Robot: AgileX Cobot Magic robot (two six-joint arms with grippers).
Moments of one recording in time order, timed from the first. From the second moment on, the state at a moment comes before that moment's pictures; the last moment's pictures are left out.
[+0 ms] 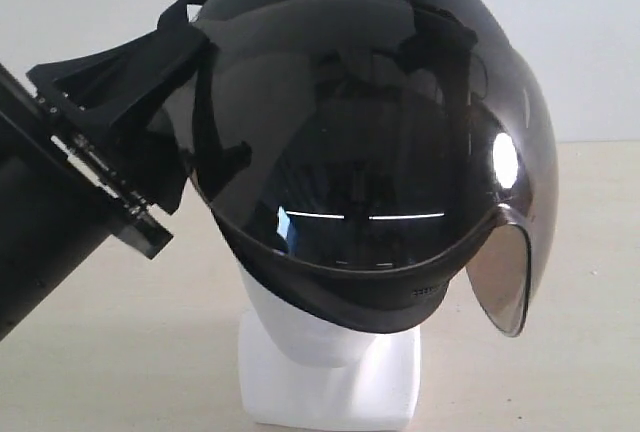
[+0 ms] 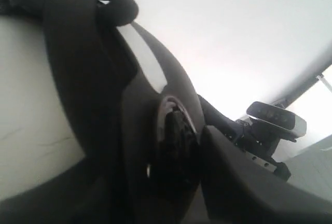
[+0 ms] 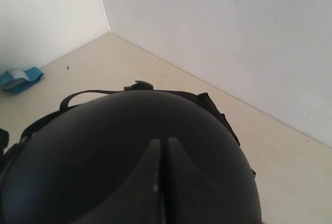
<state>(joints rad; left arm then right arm) -0.64 1.29 -0.36 -0.03 -1.25 -1.29 0.31 1.23 -1.43 0.73 0.85 -0.63</state>
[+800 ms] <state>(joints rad) -0.64 1.22 -0.16 -0.35 -1.22 -1.08 0.51 1.32 -1.44 0.58 0.78 -0.51</state>
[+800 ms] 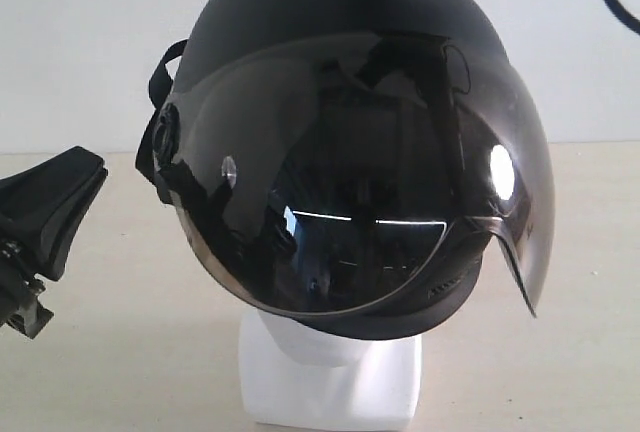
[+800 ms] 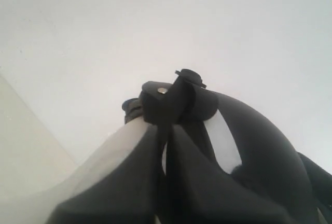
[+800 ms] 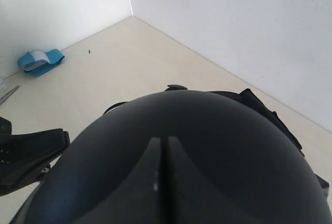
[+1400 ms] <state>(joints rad) -0.64 1.17 -0.15 -0.08 -1.22 -0.53 0.52 1.32 -1.44 0.54 0.77 -0.47</state>
